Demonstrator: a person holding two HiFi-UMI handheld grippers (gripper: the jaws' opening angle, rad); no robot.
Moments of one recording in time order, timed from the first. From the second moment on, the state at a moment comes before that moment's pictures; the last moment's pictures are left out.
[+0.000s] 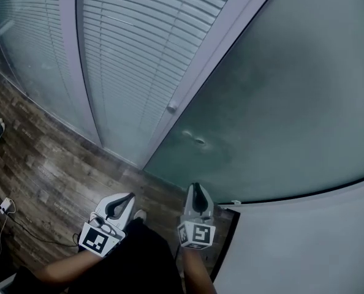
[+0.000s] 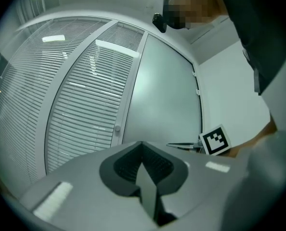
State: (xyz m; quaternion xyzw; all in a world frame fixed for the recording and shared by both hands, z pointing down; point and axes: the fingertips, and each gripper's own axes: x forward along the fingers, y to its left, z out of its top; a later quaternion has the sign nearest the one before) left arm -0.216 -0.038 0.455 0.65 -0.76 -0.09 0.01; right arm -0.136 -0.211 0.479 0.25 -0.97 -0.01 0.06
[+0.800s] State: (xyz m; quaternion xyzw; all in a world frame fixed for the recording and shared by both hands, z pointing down) left arm -0.248 -0.087 0.473 0.61 -0.79 -0.06 0.02; right arm -0.224 -0.310 0.571 0.25 -0.96 0.00 0.10
